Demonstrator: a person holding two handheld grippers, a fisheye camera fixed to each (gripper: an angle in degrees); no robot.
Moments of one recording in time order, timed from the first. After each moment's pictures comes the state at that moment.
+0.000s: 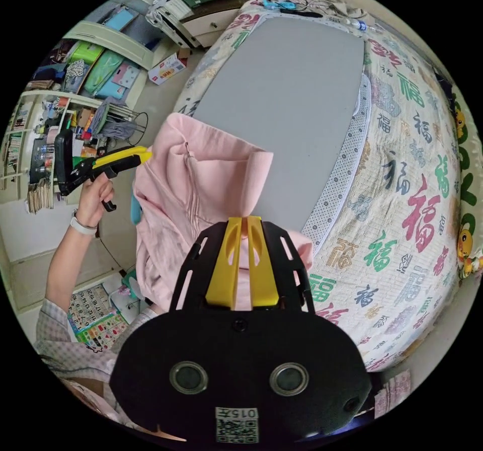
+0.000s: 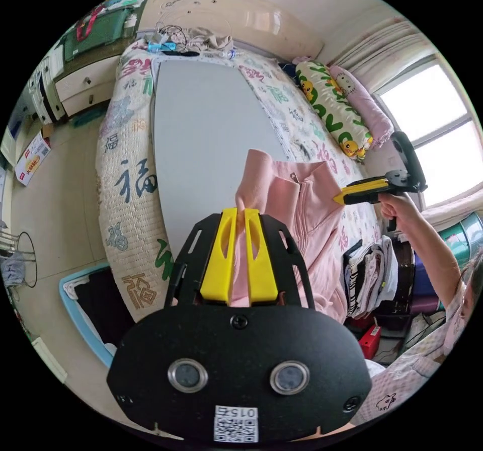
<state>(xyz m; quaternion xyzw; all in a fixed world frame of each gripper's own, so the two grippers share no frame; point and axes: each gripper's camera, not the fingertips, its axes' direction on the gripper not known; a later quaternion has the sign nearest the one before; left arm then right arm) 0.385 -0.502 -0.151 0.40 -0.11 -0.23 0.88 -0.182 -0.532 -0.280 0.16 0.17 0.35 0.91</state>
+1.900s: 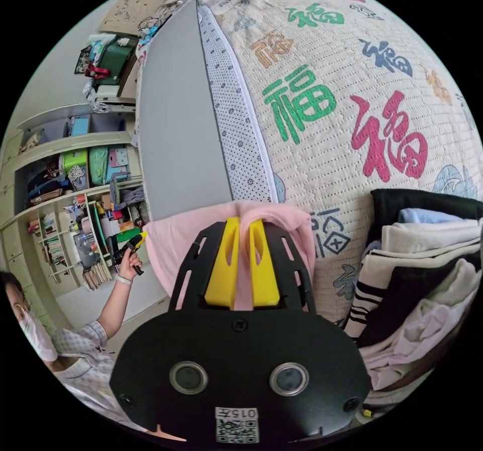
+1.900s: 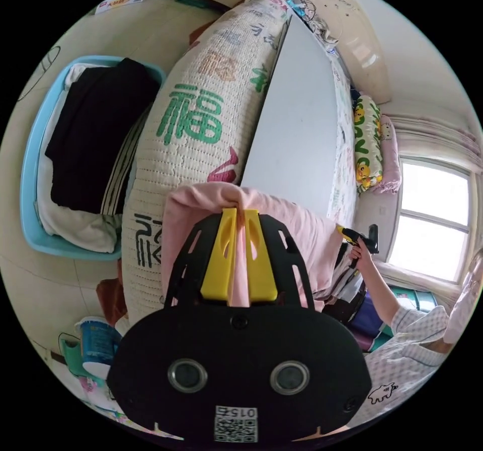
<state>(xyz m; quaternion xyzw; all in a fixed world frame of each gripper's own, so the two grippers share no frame) 0.406 -0.383 -0.309 0.36 -0.37 -0.05 0.85 -0.446 -0.288 0.035 0.03 0.27 0.11 0.96</state>
